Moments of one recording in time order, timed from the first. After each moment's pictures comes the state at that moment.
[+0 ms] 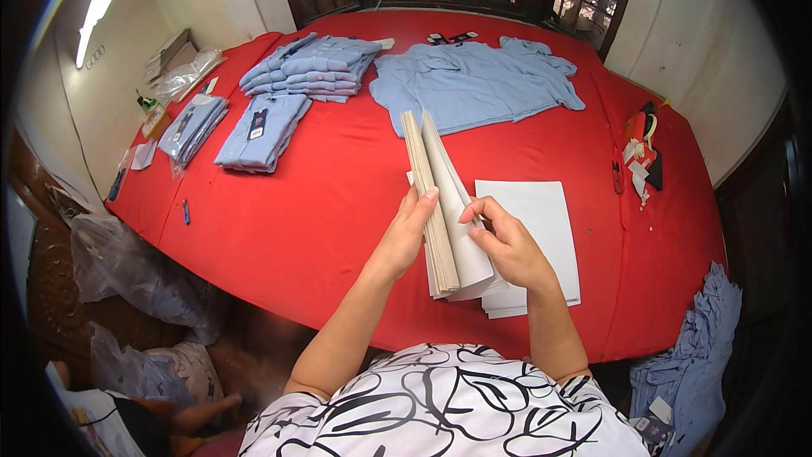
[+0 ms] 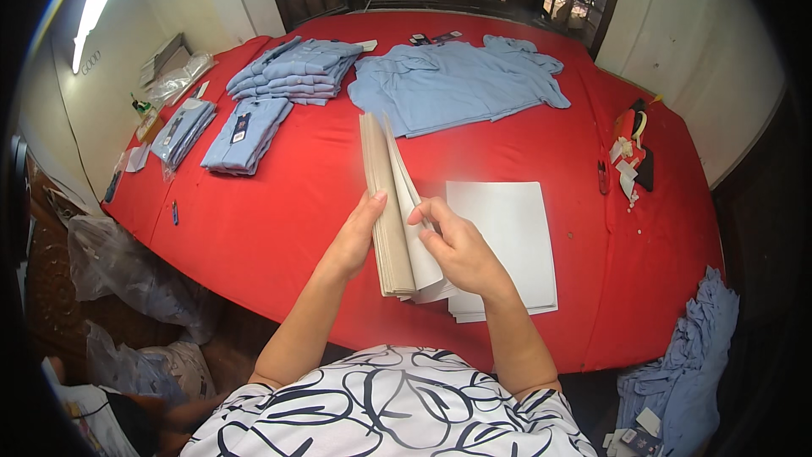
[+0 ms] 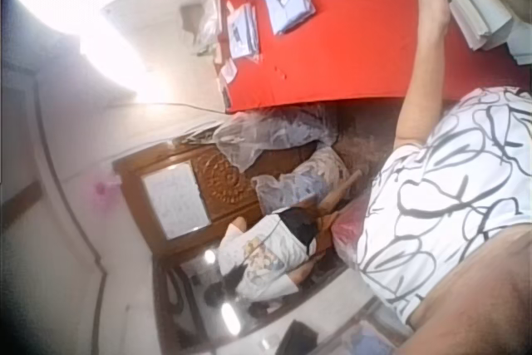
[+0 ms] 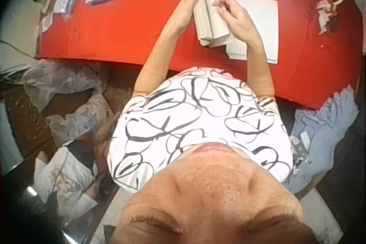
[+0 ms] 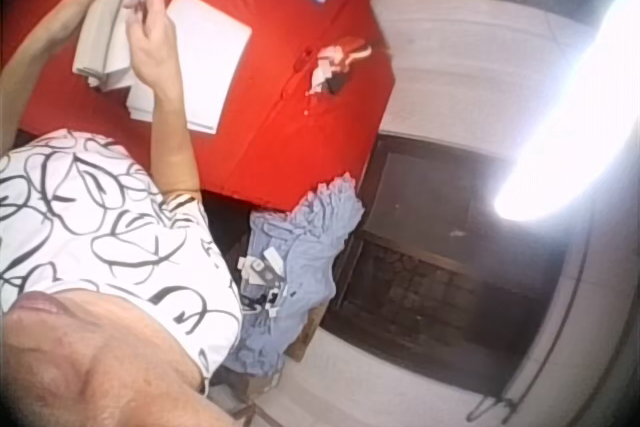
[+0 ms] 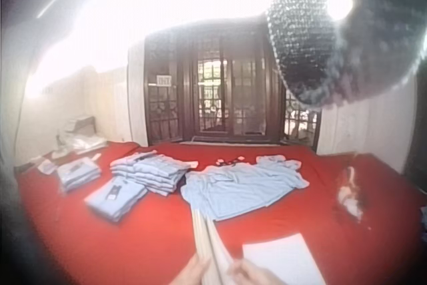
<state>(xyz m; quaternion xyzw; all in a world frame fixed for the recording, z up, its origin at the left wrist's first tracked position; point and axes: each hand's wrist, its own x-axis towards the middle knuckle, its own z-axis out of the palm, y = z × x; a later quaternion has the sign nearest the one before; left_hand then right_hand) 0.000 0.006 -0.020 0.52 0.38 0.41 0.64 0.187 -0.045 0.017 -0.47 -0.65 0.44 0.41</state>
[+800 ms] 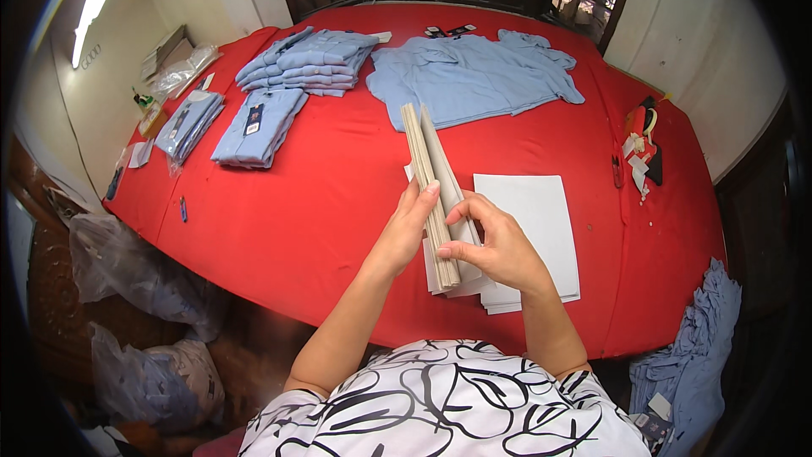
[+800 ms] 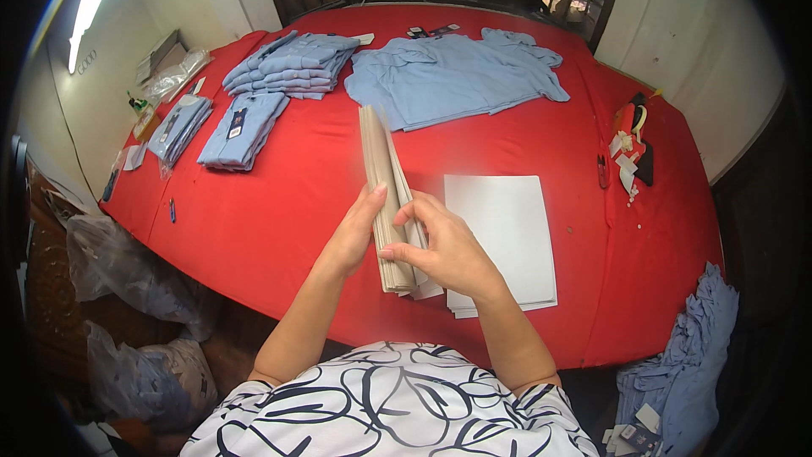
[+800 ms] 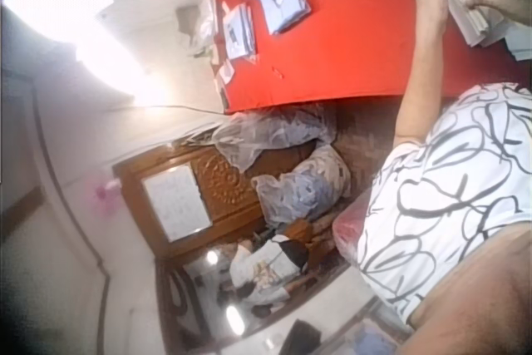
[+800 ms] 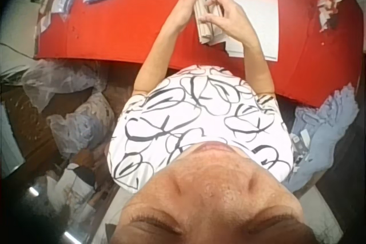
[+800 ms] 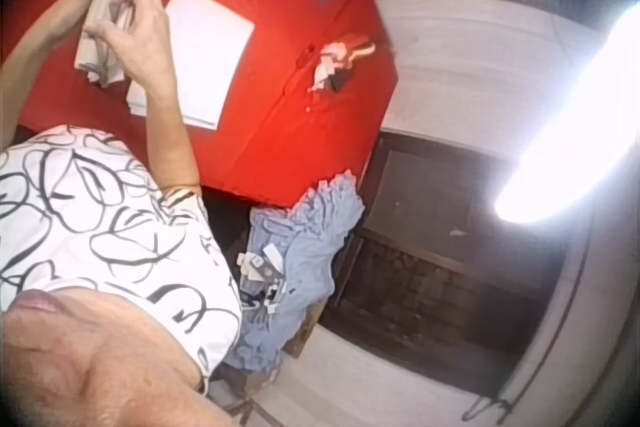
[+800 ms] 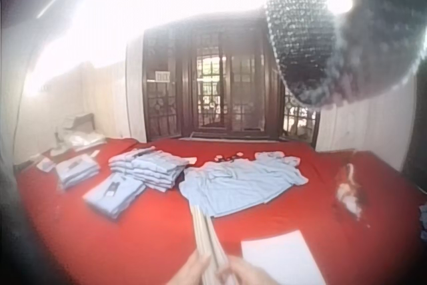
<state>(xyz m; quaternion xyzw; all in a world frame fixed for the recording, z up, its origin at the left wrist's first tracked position) -0.001 0.013 -0.033 0.54 0.39 0.38 0.65 0.172 -0.049 0.032 -0.47 -0.70 0.37 0.39</state>
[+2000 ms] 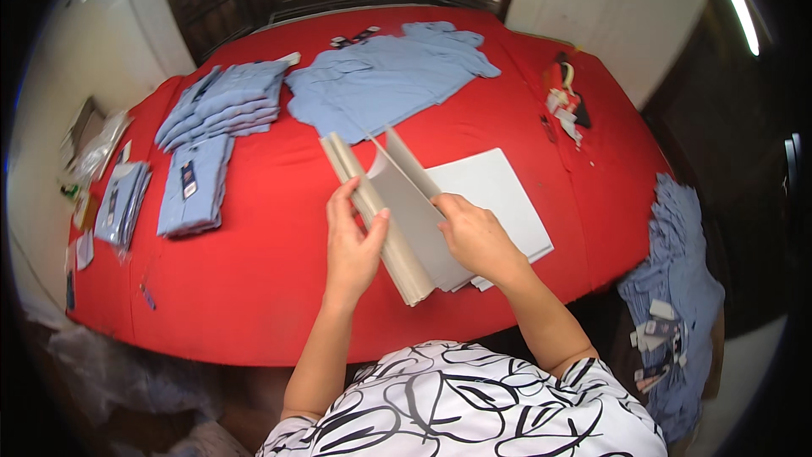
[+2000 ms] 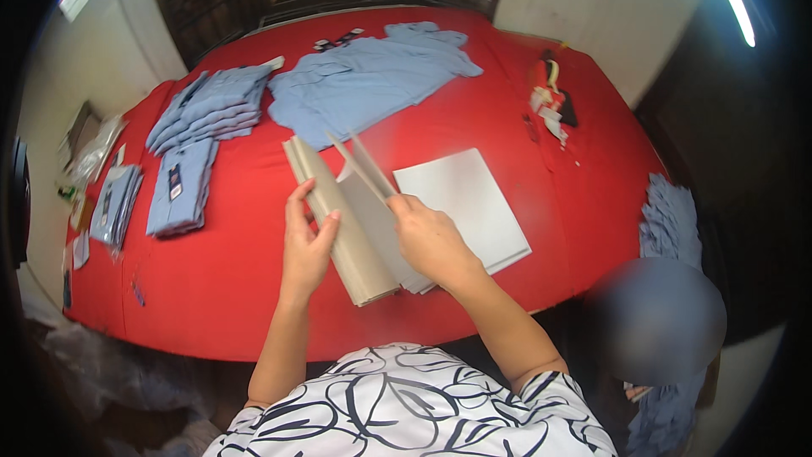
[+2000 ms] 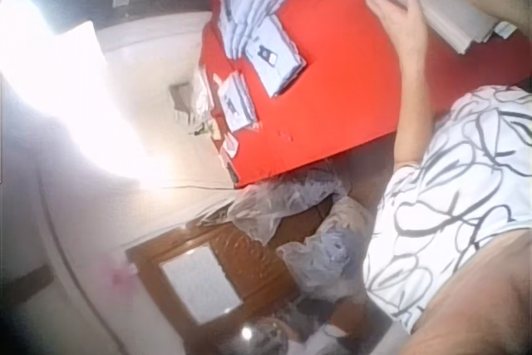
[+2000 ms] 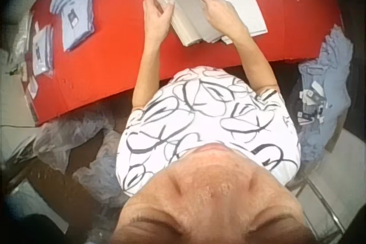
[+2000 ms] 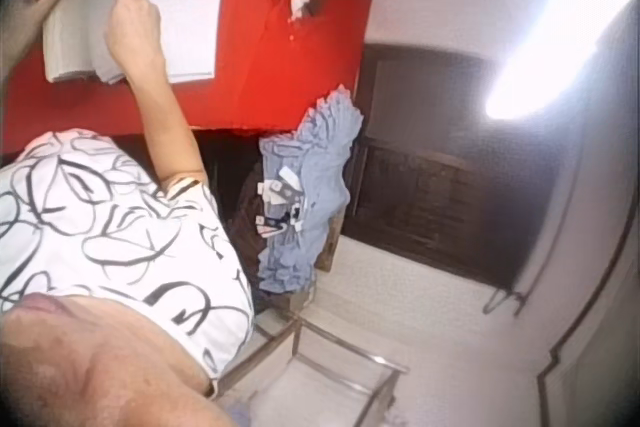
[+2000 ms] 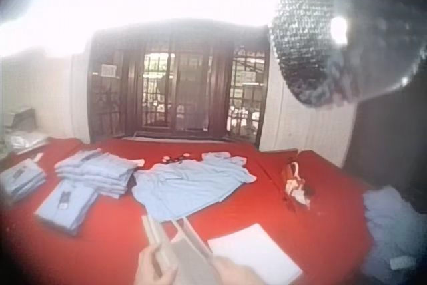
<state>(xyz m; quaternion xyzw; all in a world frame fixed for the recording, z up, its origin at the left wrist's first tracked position) -0.046 0.017 0.002 0.65 0.40 0.45 0.46 0.139 -0.059 0.029 -0.68 -0.67 0.09 0.27</state>
